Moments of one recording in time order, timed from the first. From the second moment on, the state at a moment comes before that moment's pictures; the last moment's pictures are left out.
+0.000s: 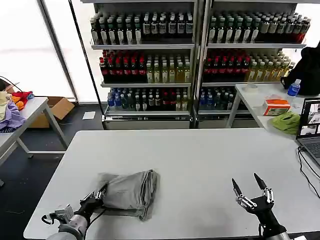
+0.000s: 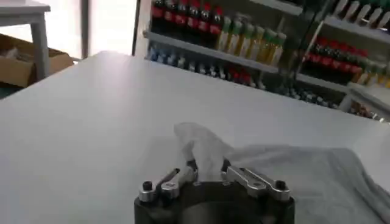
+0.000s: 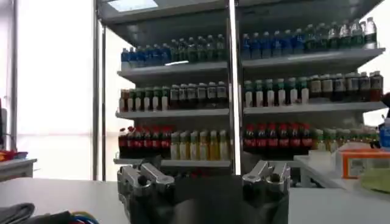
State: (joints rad) left arm 1.51 -1.23 -0.61 -2.02 -0.66 0.43 -0.11; right arm -1.73 1.07 0.70 2.00 0.56 0.32 -0.18
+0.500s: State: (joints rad) left arm 1.58 -1.03 -0.98 -2.02 -0.88 0.45 -0.11; right arm -1.69 1.05 0.68 1.99 0.58 0.32 -0.18
